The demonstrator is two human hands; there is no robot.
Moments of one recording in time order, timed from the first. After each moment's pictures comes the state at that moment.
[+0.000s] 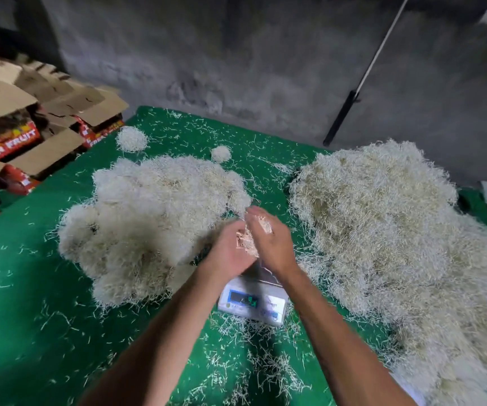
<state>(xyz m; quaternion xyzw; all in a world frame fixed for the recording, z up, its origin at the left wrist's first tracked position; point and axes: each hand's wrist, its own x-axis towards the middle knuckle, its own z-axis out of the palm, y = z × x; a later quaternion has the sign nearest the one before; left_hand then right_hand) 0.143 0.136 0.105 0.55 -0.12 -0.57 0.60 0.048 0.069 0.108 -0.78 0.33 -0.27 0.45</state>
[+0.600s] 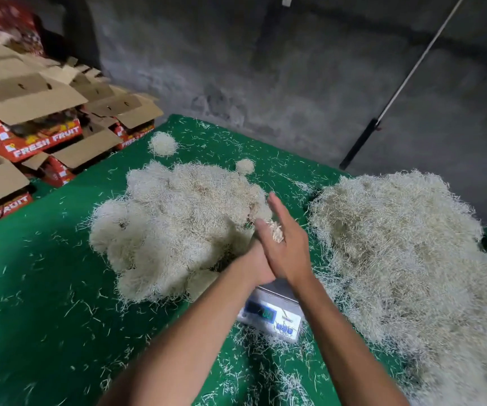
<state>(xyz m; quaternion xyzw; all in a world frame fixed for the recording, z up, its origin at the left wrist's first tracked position) 0.144 0.159 0.121 0.48 -0.07 -0.60 0.63 0.078 0.106 0.141 -0.87 0.23 -0.32 0.28</state>
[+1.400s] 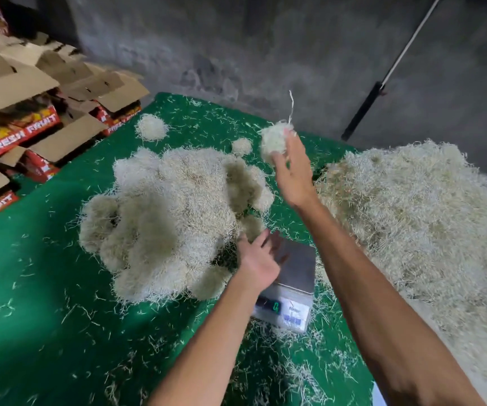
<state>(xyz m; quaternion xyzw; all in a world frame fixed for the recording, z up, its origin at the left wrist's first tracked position) 0.150 0.127 0.073 0.32 0.17 -0.58 0.73 0.164 0.003 0.166 -0.86 0.30 -0.31 0.27</state>
